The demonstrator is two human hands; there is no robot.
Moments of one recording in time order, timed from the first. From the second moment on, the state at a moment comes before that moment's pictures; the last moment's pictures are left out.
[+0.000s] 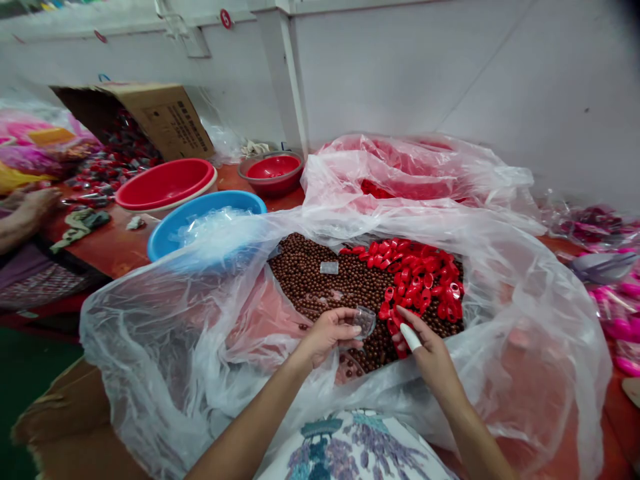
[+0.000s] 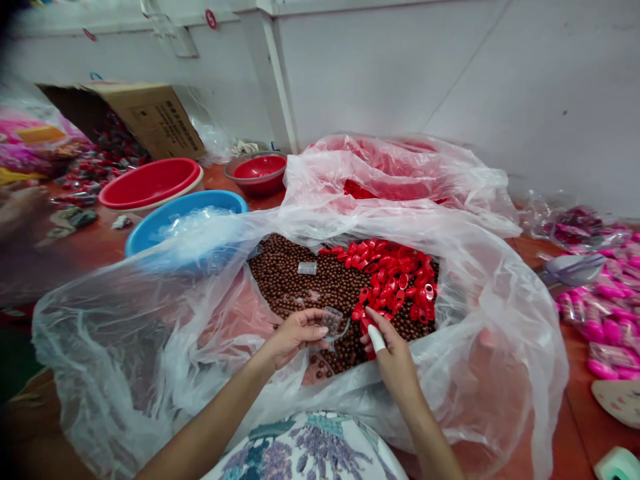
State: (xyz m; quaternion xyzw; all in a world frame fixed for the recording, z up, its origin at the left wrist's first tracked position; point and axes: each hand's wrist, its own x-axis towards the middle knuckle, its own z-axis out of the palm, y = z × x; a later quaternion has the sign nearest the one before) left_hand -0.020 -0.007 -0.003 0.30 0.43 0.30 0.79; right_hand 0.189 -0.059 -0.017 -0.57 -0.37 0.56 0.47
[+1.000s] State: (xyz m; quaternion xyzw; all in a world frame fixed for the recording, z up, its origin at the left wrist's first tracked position) left_hand -0.006 0.029 -0.050 0.46 0.56 0.22 0.65; right_hand 0.184 -0.062 -0.018 -0.58 -0.32 0.58 0.48
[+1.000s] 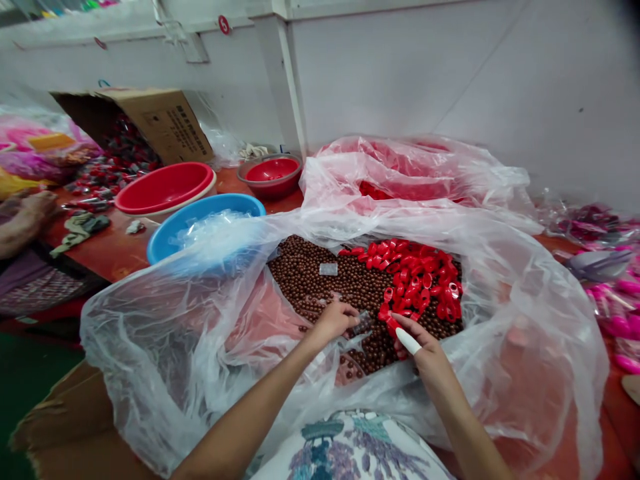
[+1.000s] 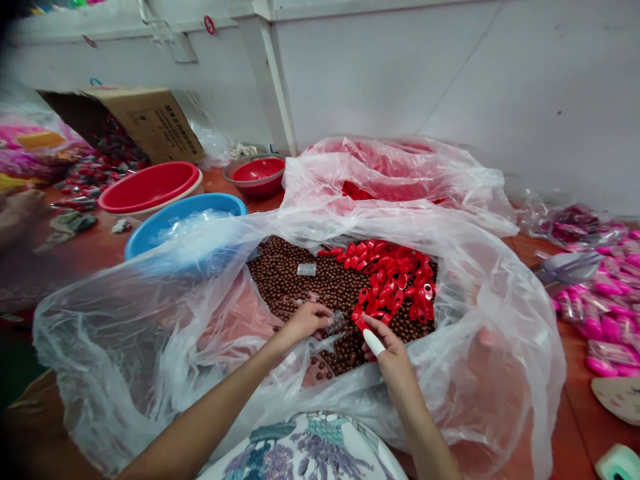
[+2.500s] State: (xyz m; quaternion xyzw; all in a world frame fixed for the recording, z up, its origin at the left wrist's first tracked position) left_hand 0.000 -0.019 0.001 0.39 0.43 0.35 0.74; right_hand 0.173 -0.049 0.002 -0.54 -0.53 0.45 0.47
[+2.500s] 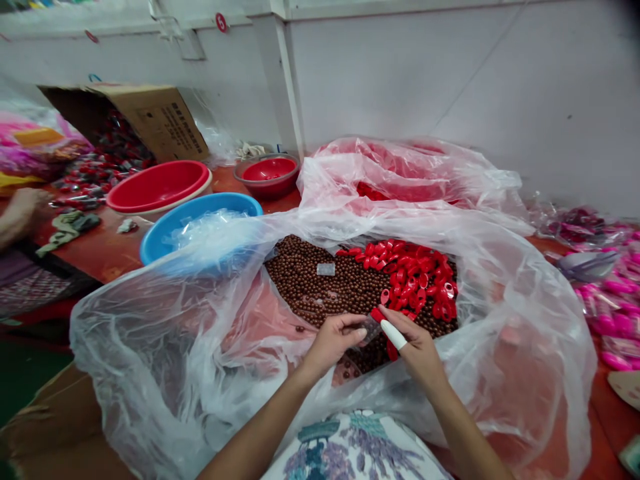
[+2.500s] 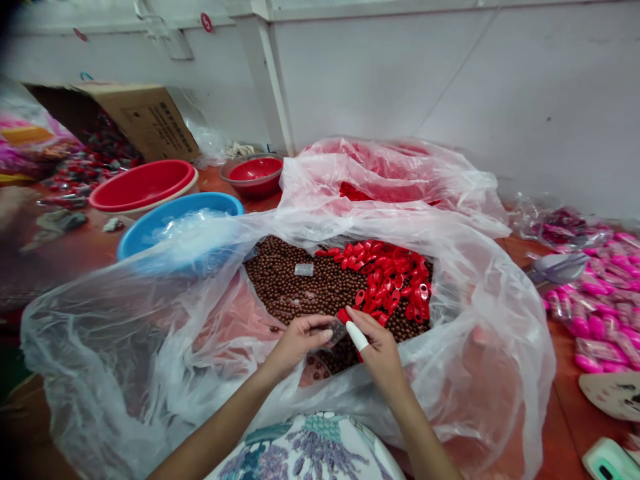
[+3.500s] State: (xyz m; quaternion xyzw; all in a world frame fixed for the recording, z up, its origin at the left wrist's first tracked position) left_hand 0.016 -0.025 0.007 0.21 0.40 0.43 0.78; right_hand 0.146 -0.042 -0.002 -0.49 -0.77 0.24 0.34
